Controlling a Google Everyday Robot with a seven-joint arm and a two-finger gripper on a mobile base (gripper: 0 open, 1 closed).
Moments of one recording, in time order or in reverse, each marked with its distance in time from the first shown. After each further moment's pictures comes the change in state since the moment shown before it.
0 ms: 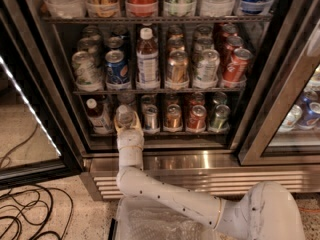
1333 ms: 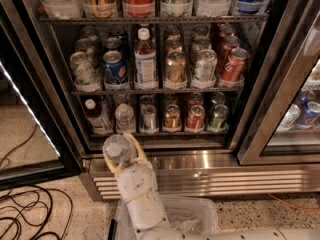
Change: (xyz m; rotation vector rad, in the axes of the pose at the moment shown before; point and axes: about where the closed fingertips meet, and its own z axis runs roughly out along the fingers) arm -0.177 -0.033 -0.185 -0.245 -0.220 -0.059
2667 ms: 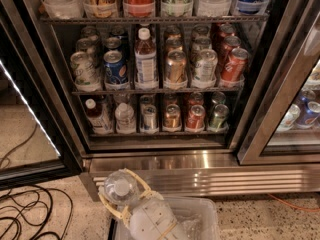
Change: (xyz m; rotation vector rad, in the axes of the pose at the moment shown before) arm -0.049 0.021 -0.096 -0.334 0.067 0.167
